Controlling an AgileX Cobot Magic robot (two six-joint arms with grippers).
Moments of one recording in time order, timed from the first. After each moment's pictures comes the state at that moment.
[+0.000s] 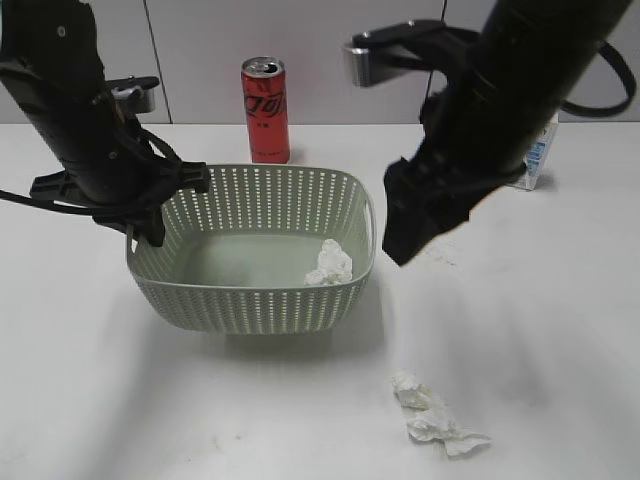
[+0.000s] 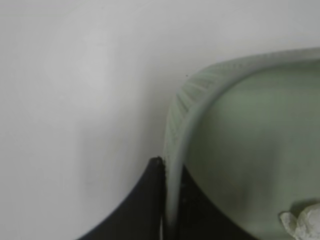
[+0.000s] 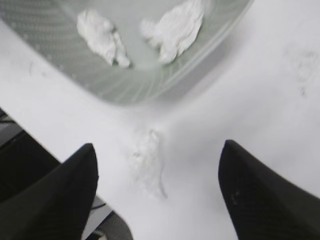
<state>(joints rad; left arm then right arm) -0.46 1.82 -1.25 -0.07 0.87 -0.31 0.60 1.69 -1.36 0.25 1.10 -0.24</state>
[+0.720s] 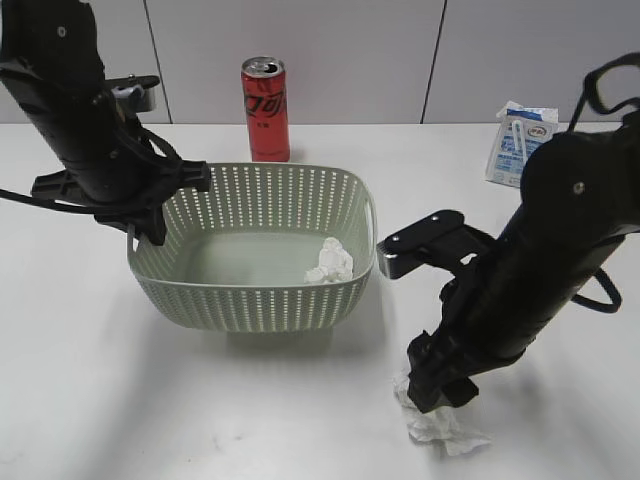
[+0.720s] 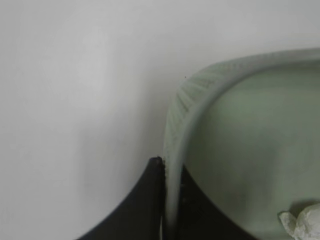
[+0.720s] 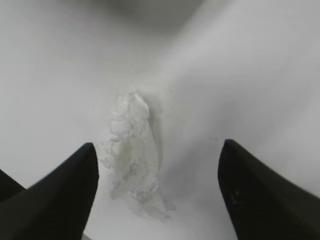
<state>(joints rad) -0.46 1.82 -1.25 -0.07 0.86 -0.31 0.60 1.70 -0.83 0.30 0.60 -0.25</state>
